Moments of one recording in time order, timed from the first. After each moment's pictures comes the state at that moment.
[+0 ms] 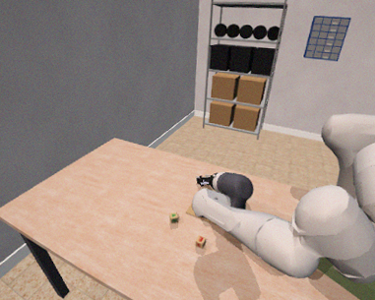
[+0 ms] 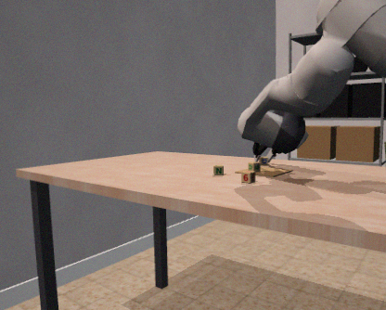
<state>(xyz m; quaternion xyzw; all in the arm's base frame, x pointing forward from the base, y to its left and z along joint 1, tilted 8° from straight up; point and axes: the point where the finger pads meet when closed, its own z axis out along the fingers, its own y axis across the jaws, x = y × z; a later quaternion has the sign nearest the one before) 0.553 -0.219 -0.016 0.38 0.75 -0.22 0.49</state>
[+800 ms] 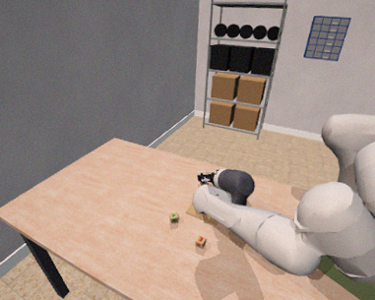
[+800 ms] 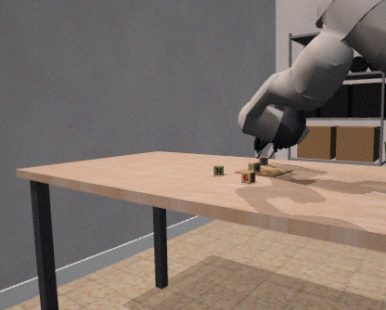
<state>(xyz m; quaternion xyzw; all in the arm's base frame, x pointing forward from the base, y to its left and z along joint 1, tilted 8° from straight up) 0.548 -0.221 0.000 0.39 0.75 -0.22 0.50</state>
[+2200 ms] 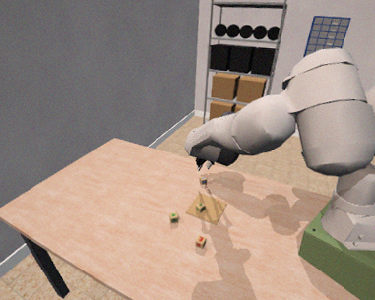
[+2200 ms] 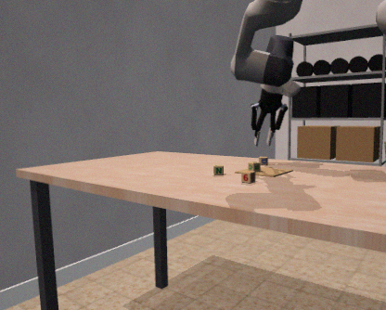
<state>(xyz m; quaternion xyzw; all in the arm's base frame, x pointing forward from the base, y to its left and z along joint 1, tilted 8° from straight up) 0.550 -0.223 0.056 0.43 0.84 -0.12 0.31</state>
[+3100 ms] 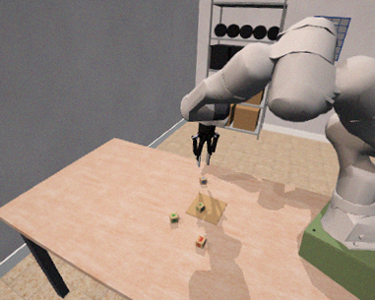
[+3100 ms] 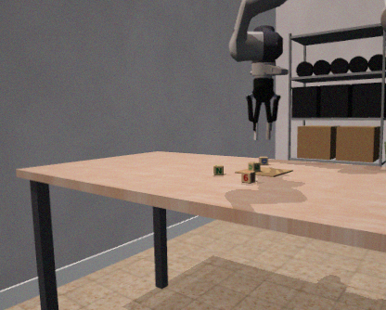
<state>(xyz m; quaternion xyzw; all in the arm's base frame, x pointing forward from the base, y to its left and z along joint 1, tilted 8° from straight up) 0.558 -0.238 0.079 0.43 0.90 -0.02 0.10</state>
